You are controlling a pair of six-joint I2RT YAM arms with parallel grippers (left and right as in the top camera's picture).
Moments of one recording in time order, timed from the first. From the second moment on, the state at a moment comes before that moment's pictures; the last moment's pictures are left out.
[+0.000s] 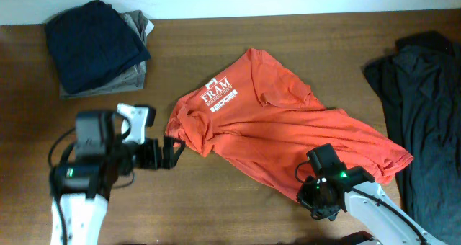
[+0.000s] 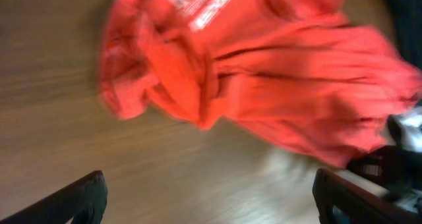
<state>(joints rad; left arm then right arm) -0.01 1.09 1.00 -0.94 0.45 -0.02 0.29 1.19 0.47 -0.80 -0.18 0.95</state>
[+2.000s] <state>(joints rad) -0.23 1.78 1.36 -0.89 0.11 -0.27 0.29 1.19 0.68 -1.05 -0.12 0.89</state>
